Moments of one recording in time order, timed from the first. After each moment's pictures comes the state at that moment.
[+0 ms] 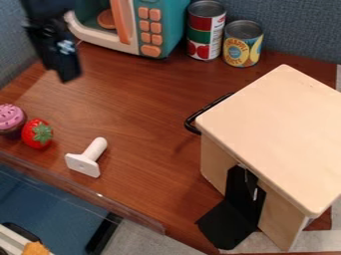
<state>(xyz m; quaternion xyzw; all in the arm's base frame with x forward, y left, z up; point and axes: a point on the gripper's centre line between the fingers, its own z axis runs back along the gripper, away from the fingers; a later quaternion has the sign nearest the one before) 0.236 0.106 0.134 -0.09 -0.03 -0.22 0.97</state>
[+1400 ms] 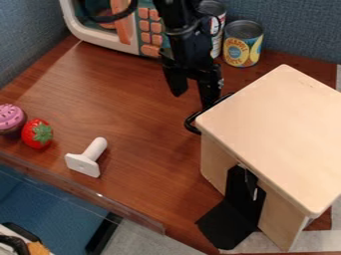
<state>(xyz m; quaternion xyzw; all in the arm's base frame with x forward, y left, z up) 0.346 -0.003 0.059 -0.08 -0.09 -0.14 0.98</state>
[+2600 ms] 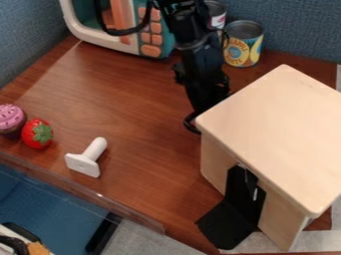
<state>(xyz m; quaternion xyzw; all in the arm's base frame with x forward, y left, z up) 0.350 -0.002 0.043 -0.10 -0.07 -0.14 0.98</state>
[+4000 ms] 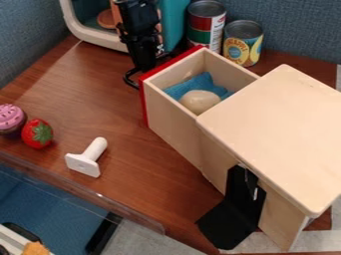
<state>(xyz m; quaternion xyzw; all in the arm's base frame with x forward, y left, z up) 0.380 0.111 0.052 -0.09 -0.02 -0.18 0.98</state>
